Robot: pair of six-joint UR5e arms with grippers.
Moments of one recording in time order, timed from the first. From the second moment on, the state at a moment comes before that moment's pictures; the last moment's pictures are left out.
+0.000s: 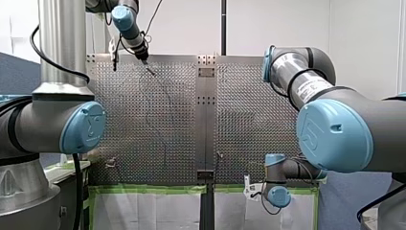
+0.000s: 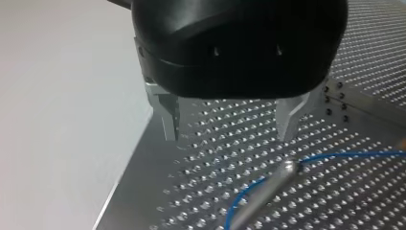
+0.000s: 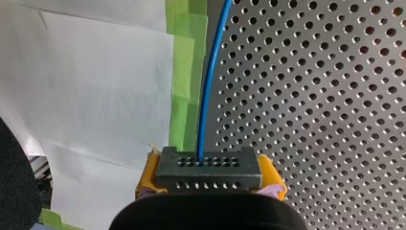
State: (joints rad) left arm -0.03 -1.53 -1.45 -3.55 -1.56 -1.80; right arm 1.91 -0.49 1.84 -1.11 1.58 1.51
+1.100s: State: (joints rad) left arm -0.04 -1.53 -1.45 -3.61 -1.68 -1.86; right arm 1.92 -0.49 1.84 -1.10 1.57 1.51
